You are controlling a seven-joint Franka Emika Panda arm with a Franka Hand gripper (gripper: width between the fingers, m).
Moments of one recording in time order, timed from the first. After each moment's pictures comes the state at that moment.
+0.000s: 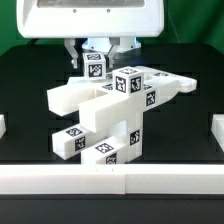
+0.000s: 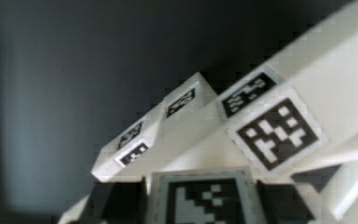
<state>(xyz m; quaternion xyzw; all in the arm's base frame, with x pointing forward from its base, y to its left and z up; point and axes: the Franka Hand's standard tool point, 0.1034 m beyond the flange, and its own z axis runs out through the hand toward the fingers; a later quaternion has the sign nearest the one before) 0.559 -0.059 0.116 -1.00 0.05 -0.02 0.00</state>
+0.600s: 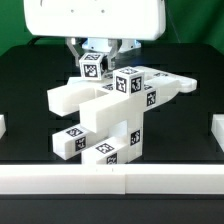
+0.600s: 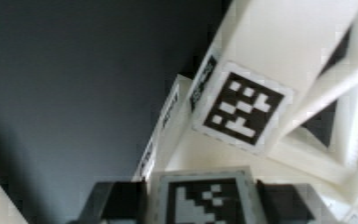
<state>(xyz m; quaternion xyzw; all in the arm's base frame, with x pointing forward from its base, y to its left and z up) 0.560 -0.055 0.115 -0.97 0.24 -0.02 0.01</state>
